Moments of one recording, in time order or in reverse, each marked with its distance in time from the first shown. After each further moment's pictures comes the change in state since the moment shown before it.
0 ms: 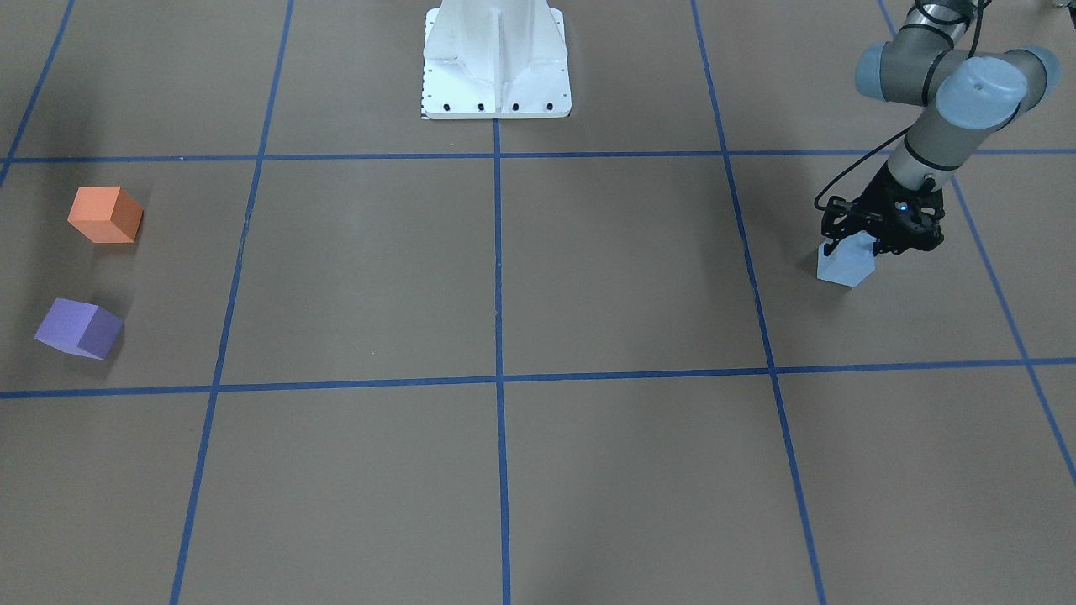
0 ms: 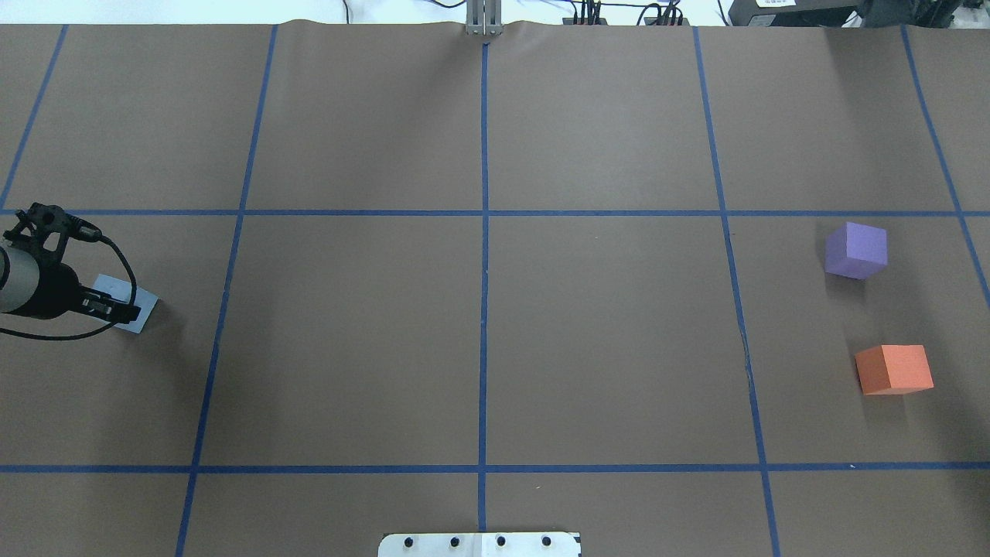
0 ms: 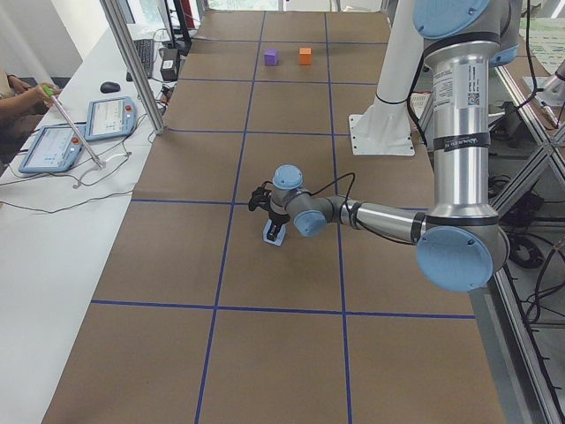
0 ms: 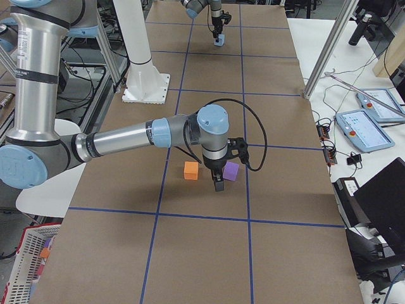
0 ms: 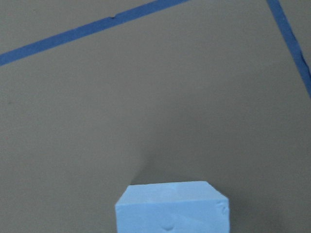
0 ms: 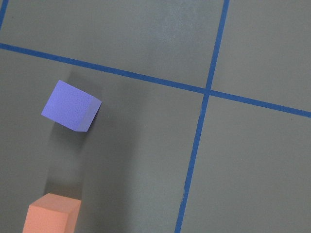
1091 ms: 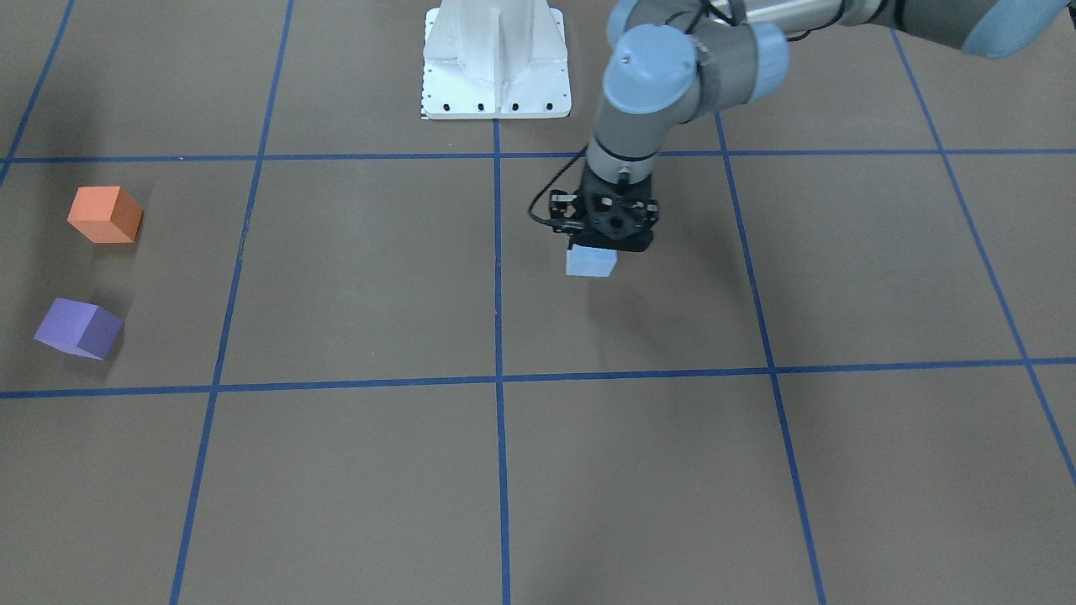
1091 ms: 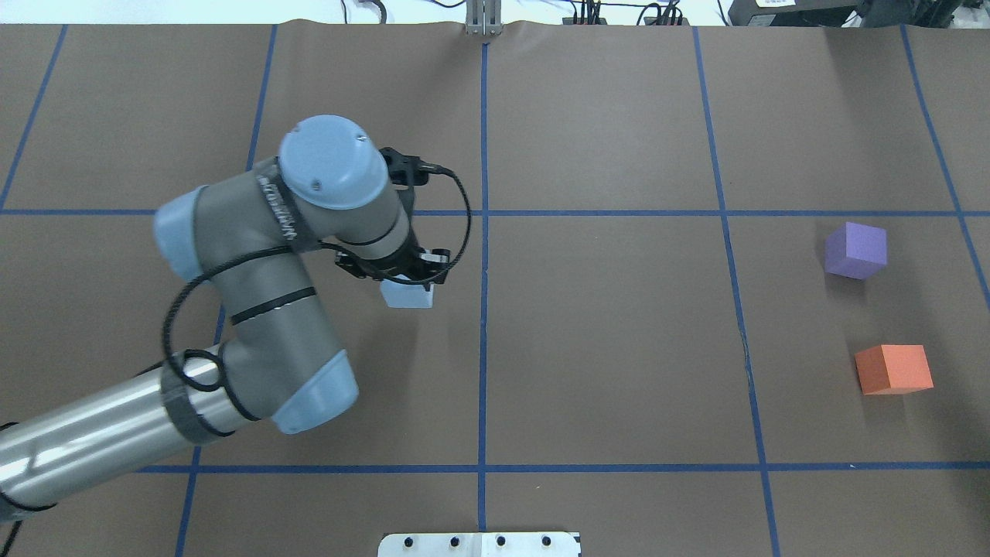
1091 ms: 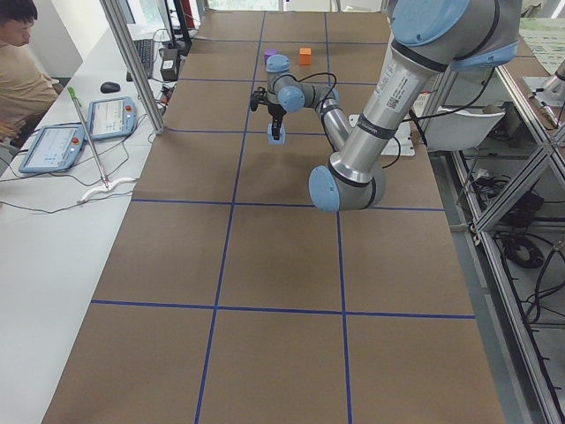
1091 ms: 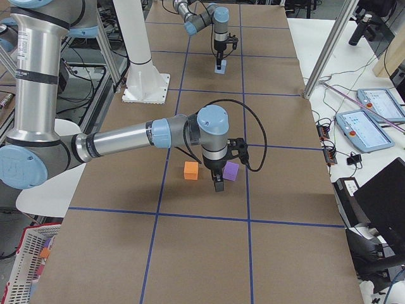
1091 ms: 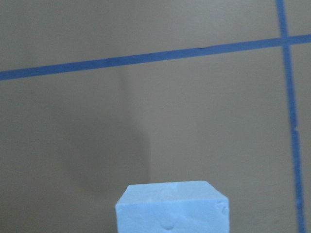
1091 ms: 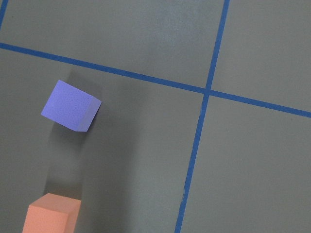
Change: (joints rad) left arm 0.256 -0.856 0.136 0.706 0.074 -0.456; right arm 0.000 0.000 -0.001 0.000 0.000 0.000
